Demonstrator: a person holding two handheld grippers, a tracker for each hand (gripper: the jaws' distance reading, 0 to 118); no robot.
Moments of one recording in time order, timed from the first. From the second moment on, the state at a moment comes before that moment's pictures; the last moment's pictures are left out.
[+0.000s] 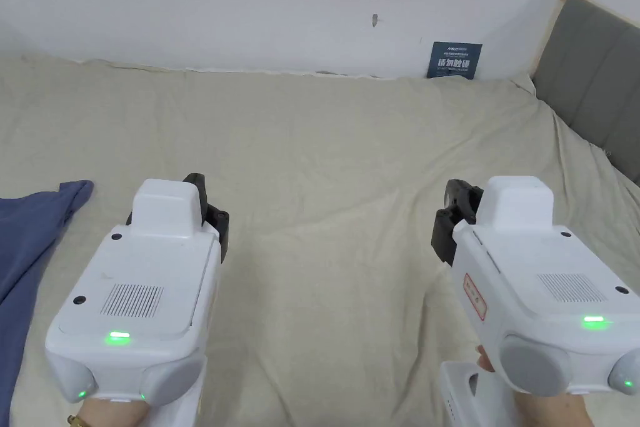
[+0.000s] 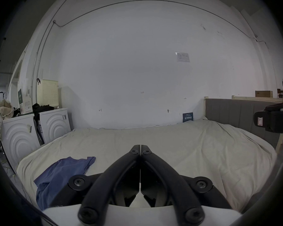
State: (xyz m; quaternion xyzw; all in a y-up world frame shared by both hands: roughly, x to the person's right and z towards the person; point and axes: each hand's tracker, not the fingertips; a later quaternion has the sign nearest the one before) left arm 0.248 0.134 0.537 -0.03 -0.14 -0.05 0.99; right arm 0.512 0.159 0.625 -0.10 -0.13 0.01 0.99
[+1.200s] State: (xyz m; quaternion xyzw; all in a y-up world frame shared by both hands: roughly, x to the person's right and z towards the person) left arm 0.112 0.148 0.570 -0.03 0.06 -0.05 1.00; right arm 0.382 0.163 0.561 -0.10 0.07 0.03 0.99
